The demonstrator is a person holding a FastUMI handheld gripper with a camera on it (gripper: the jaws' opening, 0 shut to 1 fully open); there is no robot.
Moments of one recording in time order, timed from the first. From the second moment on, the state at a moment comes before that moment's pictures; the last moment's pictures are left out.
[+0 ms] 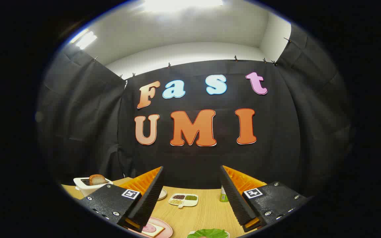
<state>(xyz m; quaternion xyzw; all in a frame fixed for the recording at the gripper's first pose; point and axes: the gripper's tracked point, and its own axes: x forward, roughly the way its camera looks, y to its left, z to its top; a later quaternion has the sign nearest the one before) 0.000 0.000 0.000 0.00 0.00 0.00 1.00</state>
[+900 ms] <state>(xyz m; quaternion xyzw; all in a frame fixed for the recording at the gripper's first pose) 0.000 0.004 -0.009 0.00 0.01 0.01 1.00</state>
